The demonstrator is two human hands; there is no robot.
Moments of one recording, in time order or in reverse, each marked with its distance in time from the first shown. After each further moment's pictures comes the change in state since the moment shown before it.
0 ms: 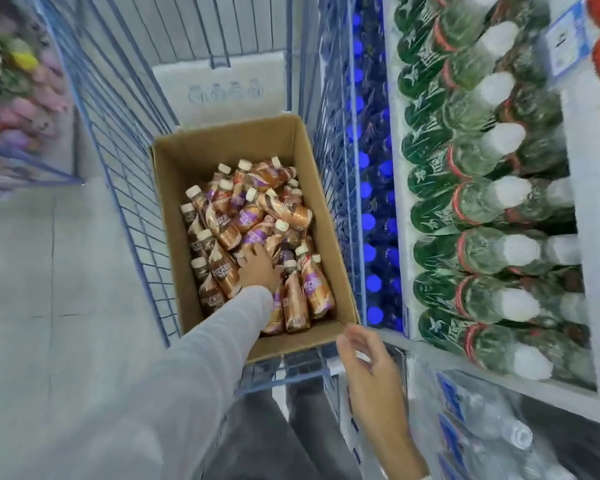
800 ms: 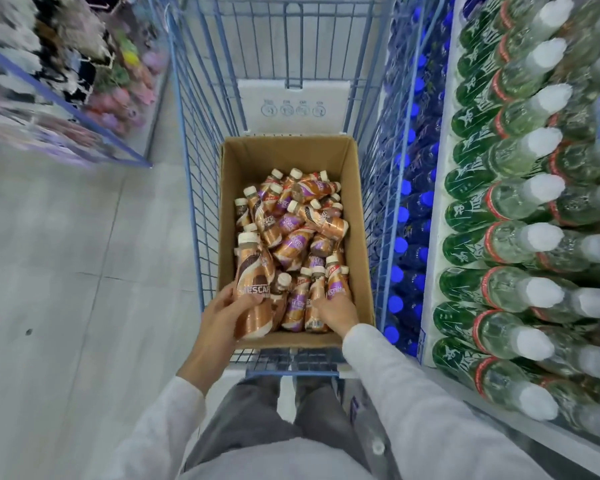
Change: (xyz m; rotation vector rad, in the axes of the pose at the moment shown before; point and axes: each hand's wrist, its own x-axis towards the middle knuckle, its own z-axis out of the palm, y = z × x) left_hand -0.192 -0.072 -0.099 -1.367 -0.057 -0.107; right_hand 0.132 -0.026 0.083 -0.518 -0.321 0.143
